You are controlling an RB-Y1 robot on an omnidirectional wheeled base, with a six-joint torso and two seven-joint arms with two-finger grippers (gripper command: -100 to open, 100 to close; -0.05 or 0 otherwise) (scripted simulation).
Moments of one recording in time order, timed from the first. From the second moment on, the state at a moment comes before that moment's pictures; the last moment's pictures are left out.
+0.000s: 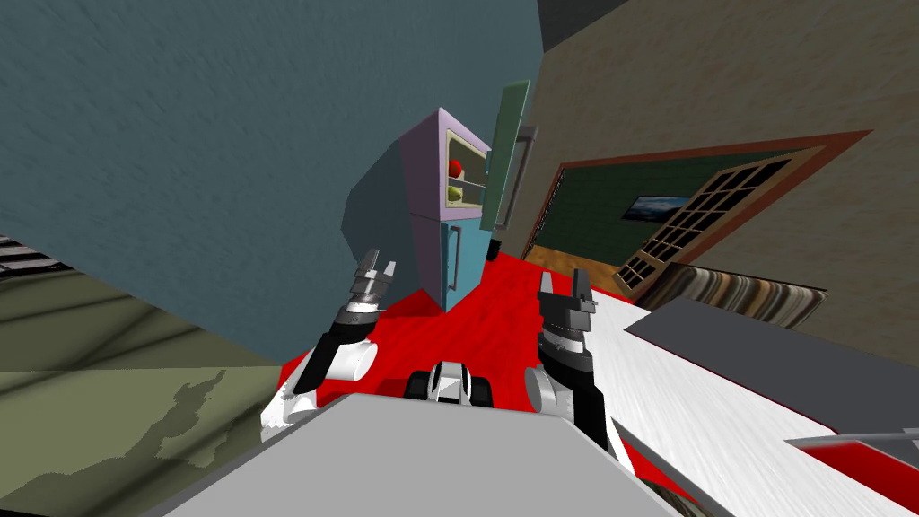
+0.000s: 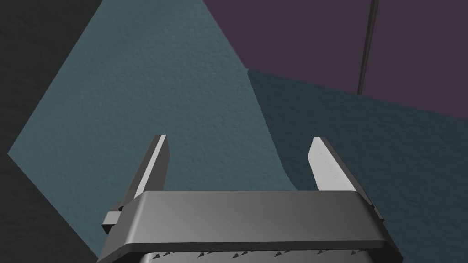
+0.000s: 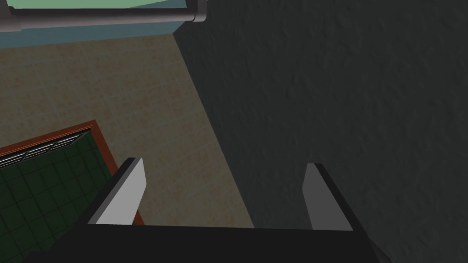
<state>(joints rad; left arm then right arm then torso) 0.39 0.17 -0.01 -2.25 0.11 -0.36 0.00 0.49 0.01 0.05 -2.34 0.04 -0.57 -0.03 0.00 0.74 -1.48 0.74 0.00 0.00</state>
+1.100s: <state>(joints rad) 0.22 0.18 0.01 -2.27 0.19 -0.09 0.02 0.49 0.01 0.05 -2.34 0.04 -0.57 -0.03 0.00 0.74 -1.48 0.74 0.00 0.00</state>
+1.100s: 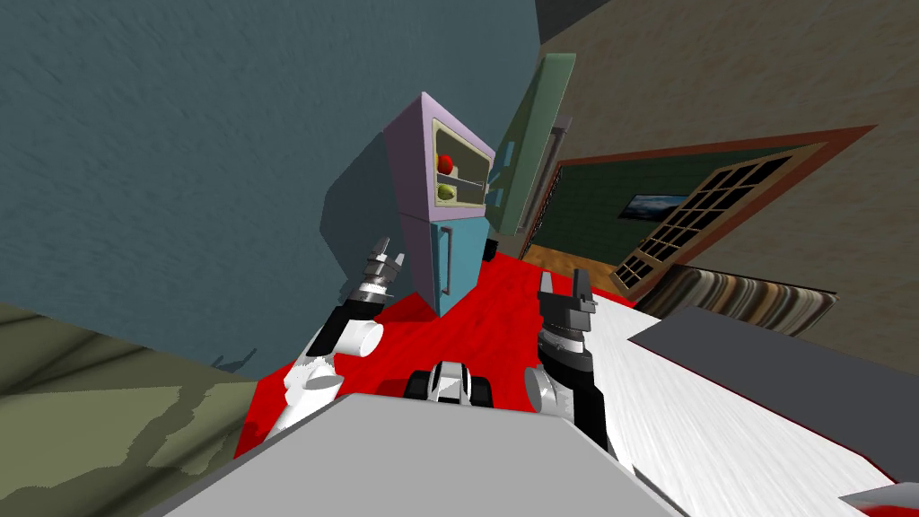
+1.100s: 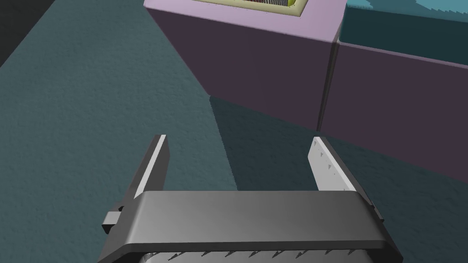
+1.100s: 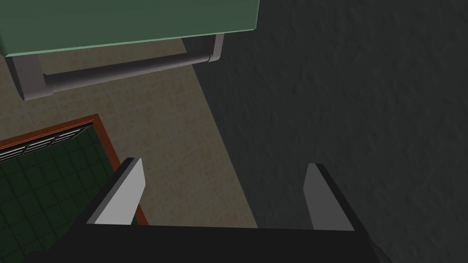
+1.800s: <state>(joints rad) 0.10 0.19 0.03 -2.27 0.24 0.10 0.04 0.49 0.01 0.05 -2.34 0.04 -0.57 -0.03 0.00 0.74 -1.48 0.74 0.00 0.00</state>
